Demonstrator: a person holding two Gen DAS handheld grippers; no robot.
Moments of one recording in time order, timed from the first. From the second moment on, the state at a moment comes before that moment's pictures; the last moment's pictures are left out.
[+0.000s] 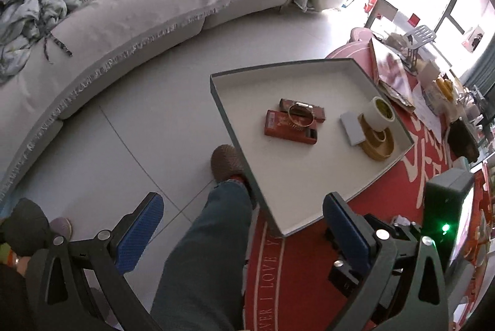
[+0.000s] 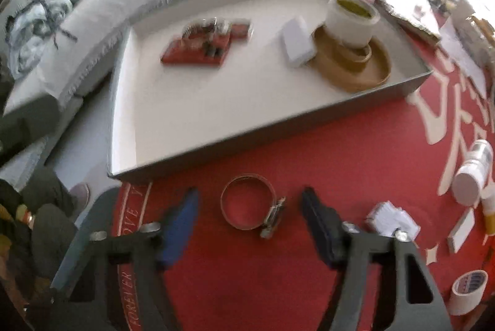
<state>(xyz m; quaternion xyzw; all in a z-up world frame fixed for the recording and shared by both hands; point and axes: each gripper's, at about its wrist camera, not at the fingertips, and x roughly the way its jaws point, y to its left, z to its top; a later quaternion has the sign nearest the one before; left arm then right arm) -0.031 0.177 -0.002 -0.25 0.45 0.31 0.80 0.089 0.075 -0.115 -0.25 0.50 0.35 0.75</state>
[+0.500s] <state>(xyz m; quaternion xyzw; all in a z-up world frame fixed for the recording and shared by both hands) 0.070 0.028 -0.013 -0.06 0.52 0.08 0.85 0.052 -0.115 -0.096 -0.16 0.57 0.16 0.79</state>
